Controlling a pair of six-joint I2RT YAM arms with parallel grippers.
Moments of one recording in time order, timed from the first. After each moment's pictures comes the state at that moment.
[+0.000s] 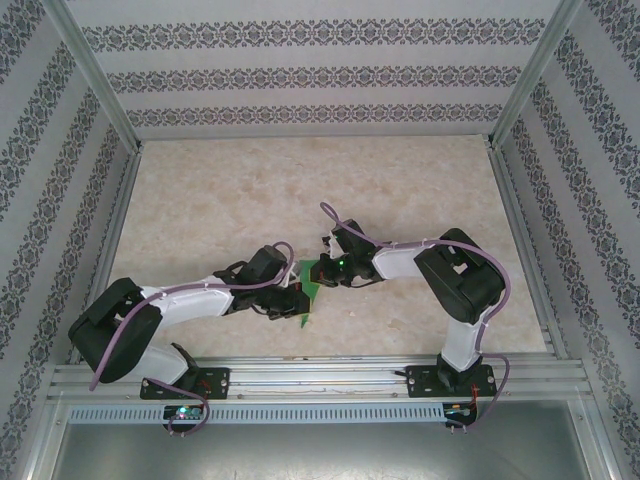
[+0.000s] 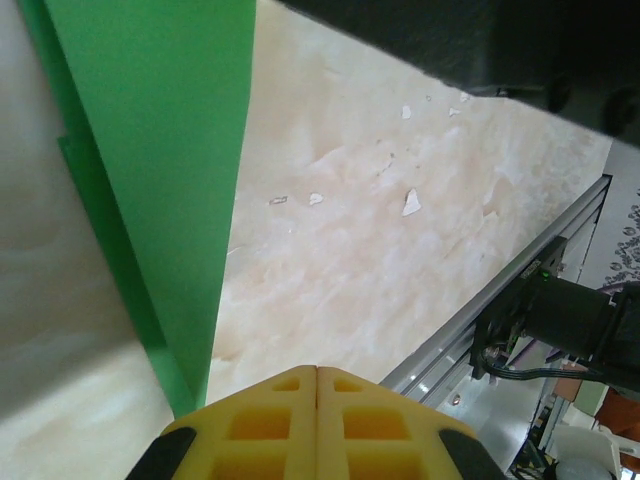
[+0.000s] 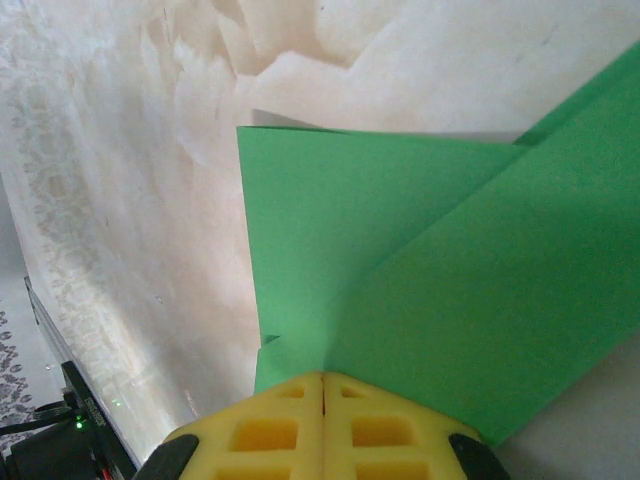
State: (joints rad) left arm -0.71 1.42 0.58 -0.10 0.56 -0.92; right arm 0.65 1.85 0.85 0.05 -0.57 0.84
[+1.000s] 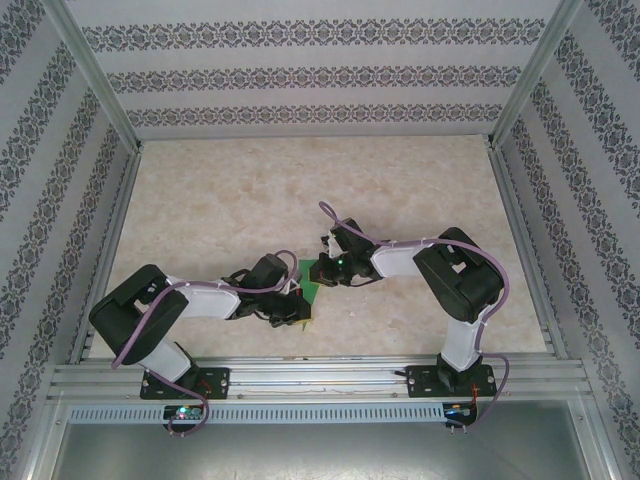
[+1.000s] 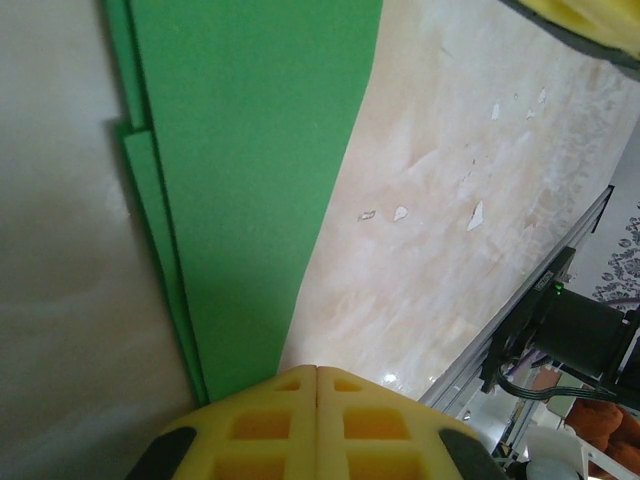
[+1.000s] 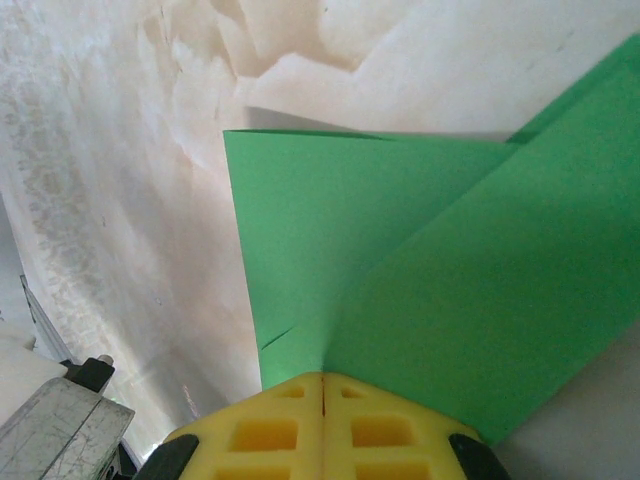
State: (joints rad) left arm -0.71 1.56 0.50 0.13 0.60 -1.00; right arm 0.65 1.86 0.87 0.02 -0.57 0.83
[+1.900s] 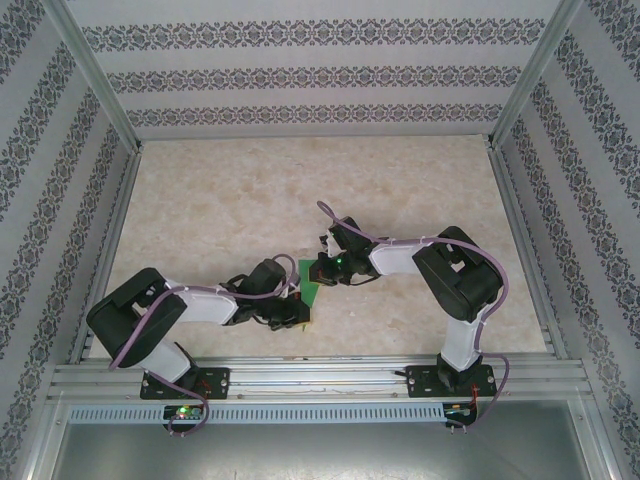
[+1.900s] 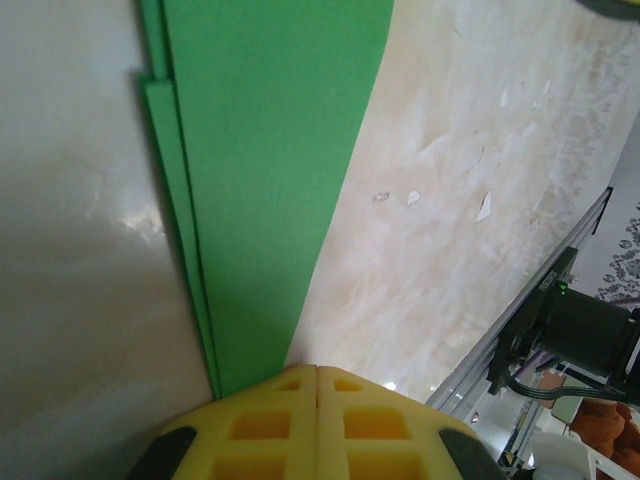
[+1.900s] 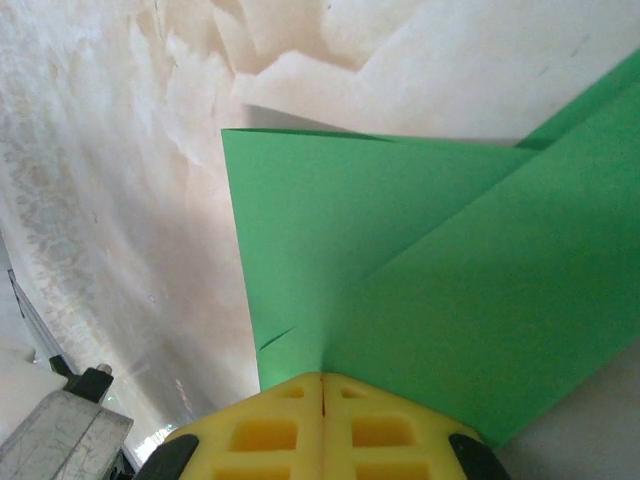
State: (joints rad) left arm -0.75 1.53 0.44 0.19 0.57 -1.03; right arm 0.65 1.87 0.90 -0.04 -0.57 0.80
